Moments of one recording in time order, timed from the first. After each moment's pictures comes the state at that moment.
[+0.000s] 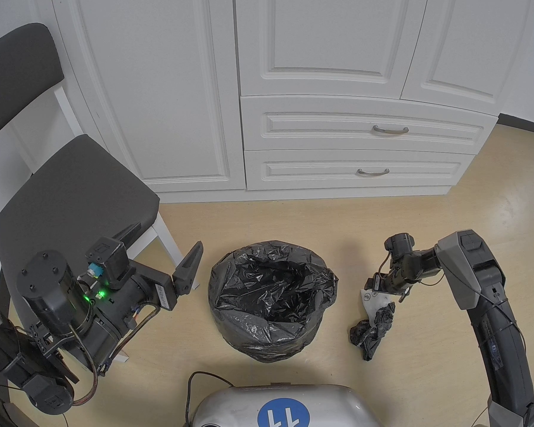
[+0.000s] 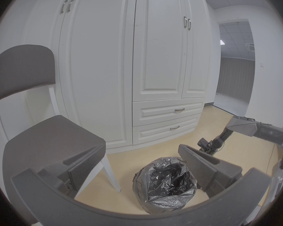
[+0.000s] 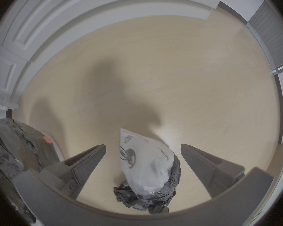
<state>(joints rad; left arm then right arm) -0.60 1.71 -0.23 -1.53 0.28 0.11 0.09 2.90 -1.99 0.08 -0.08 0.31</state>
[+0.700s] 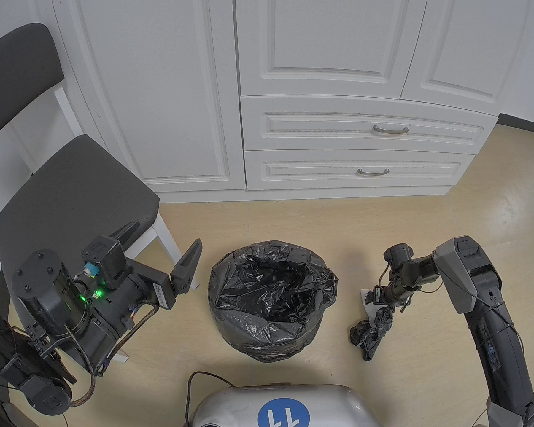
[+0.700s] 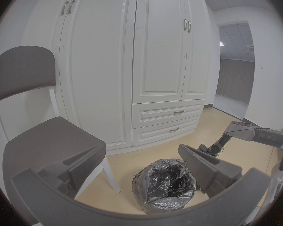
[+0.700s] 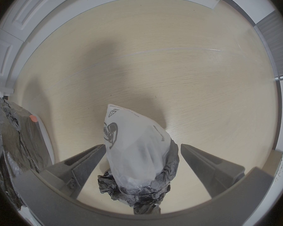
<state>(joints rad) -0.61 1.70 -0.23 -1.53 0.28 0.11 0.08 2.95 -2.00 0.15 -0.06 0.24</state>
